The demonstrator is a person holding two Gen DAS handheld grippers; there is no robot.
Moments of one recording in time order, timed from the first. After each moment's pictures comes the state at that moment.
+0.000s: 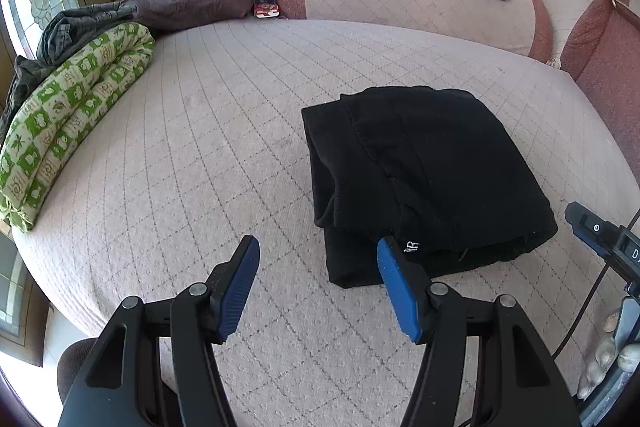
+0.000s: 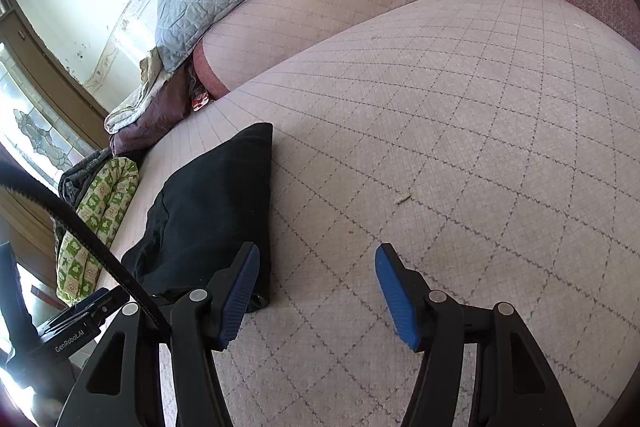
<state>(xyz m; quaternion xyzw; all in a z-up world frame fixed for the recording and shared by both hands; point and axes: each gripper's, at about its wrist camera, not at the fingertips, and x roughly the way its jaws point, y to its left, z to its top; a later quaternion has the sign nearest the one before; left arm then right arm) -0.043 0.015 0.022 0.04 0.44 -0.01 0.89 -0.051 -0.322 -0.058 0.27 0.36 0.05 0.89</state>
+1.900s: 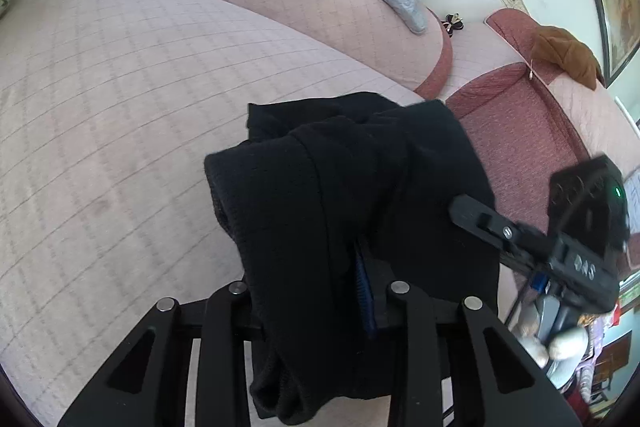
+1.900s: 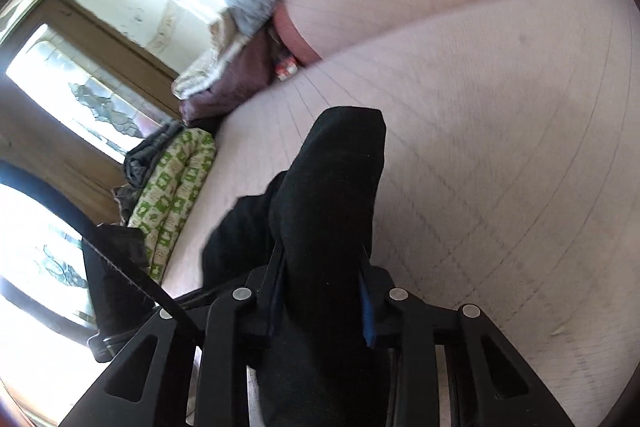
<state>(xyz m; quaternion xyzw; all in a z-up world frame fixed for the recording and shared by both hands) 0.079 -0.013 0.017 -0.16 0.47 -0.28 0.82 0.060 -0.284 0.017 0.26 0.39 0.22 0.85</state>
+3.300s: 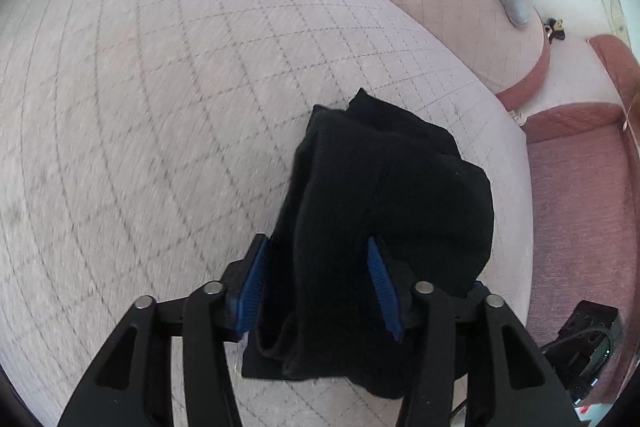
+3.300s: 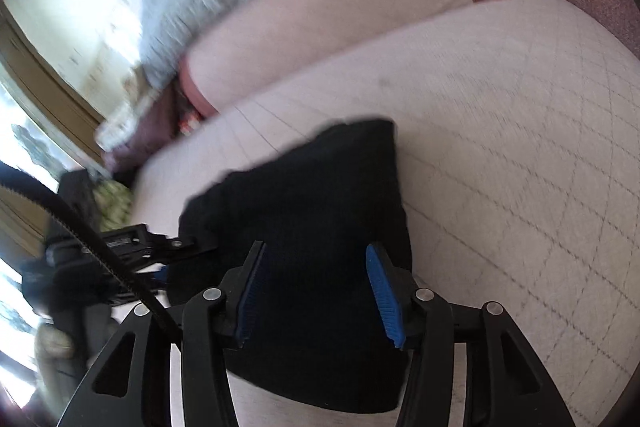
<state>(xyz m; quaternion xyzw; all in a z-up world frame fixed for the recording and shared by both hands) 0.151 -0.082 -0.016 -0.20 0.58 -0.14 0.78 0.075 -0.386 -0.035 0.25 0.39 0.07 0.89</state>
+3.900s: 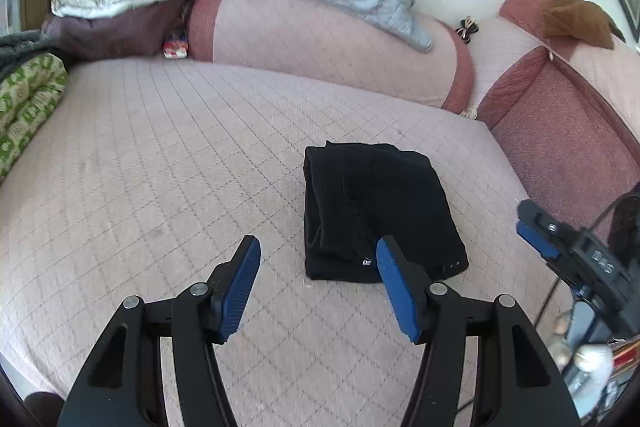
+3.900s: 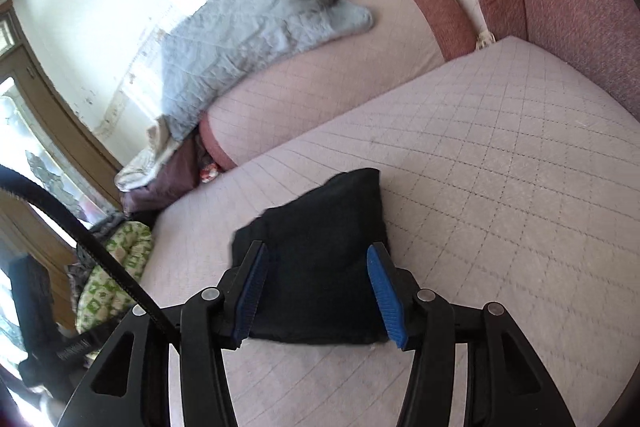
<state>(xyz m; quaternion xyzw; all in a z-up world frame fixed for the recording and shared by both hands) -0.001 -0.035 0.087 -0.05 0.40 -0.16 0.90 -0.029 -0.387 0.036 0.28 0.27 0.05 0.92</state>
